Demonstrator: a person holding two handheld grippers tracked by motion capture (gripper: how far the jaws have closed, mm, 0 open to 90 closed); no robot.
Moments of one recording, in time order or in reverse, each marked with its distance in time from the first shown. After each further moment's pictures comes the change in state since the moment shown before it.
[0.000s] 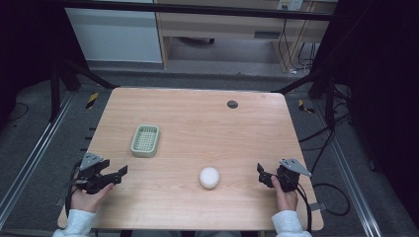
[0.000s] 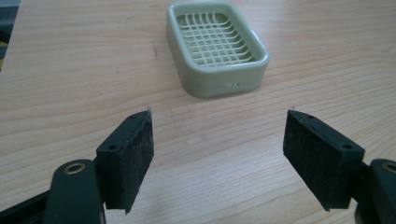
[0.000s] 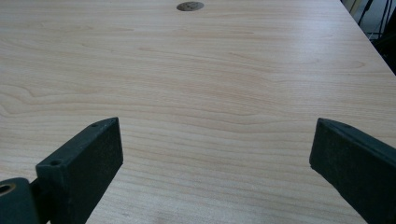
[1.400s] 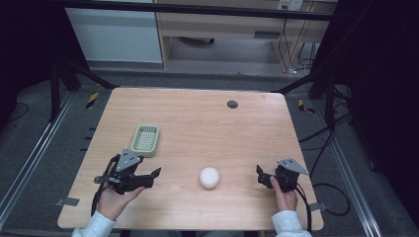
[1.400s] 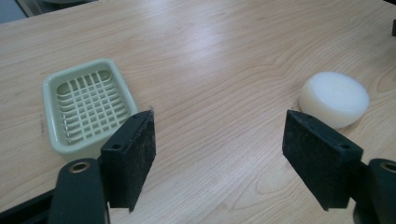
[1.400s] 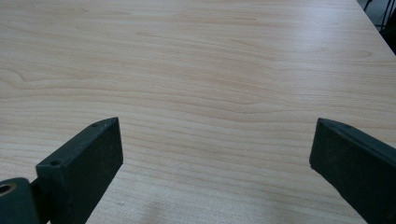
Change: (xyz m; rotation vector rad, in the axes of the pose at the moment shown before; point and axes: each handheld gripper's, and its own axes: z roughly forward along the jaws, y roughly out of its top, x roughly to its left) left arm -0.097 0.043 0.003 -0.003 -0.149 0.223; right arm 0.001 -0.002 0.004 0.046 -0.002 -0.015
